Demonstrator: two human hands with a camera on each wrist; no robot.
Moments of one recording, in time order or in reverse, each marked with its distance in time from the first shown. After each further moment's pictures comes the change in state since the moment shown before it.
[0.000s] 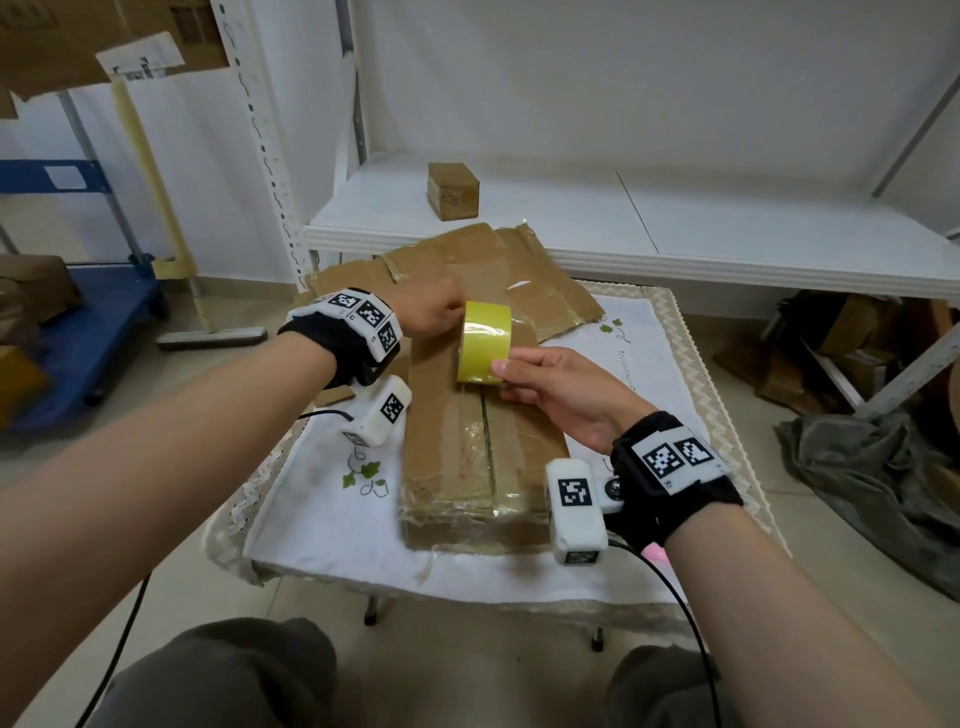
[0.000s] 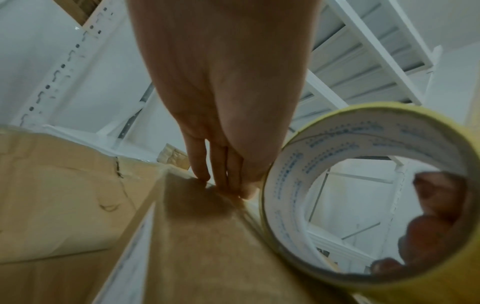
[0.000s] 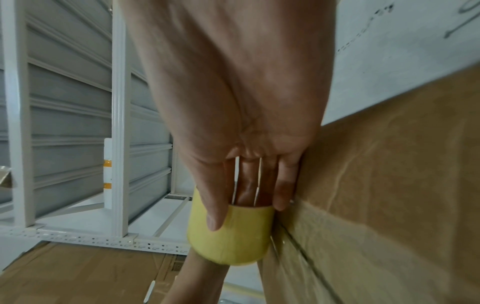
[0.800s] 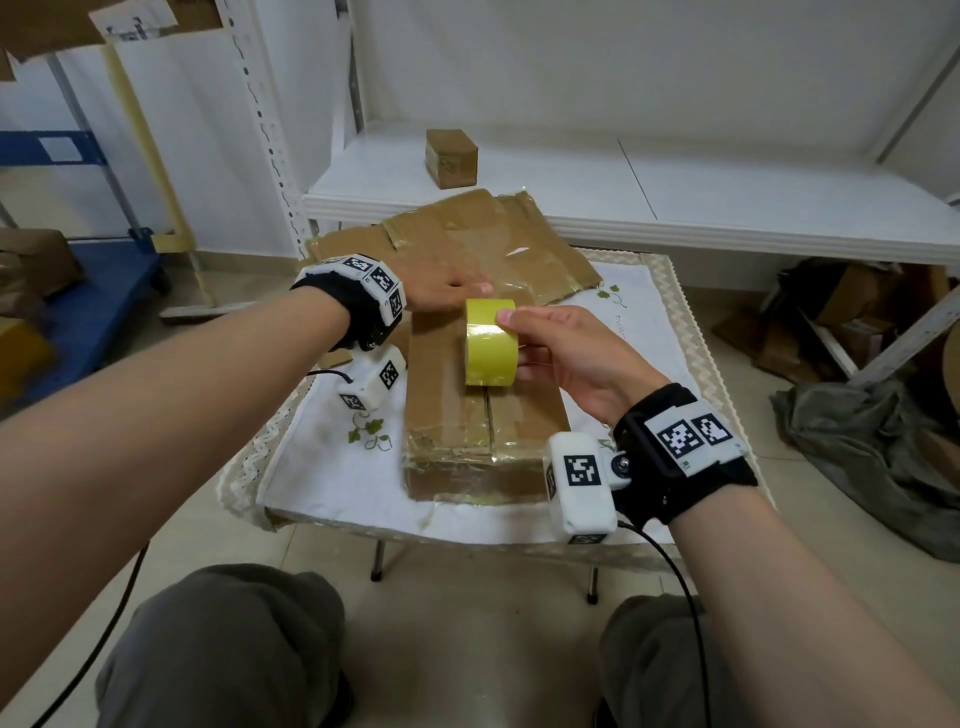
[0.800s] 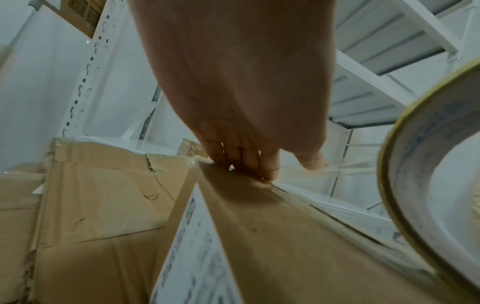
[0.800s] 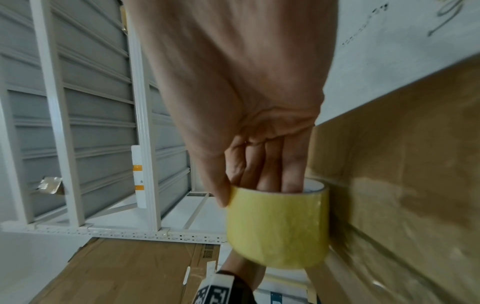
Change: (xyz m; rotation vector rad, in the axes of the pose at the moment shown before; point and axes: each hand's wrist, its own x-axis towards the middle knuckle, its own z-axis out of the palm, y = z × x) left_hand -0.023 0.019 -0.002 0.072 -0.193 0.007; right_hand -0.037 -0.013 0.020 -0.028 0.143 -0.009
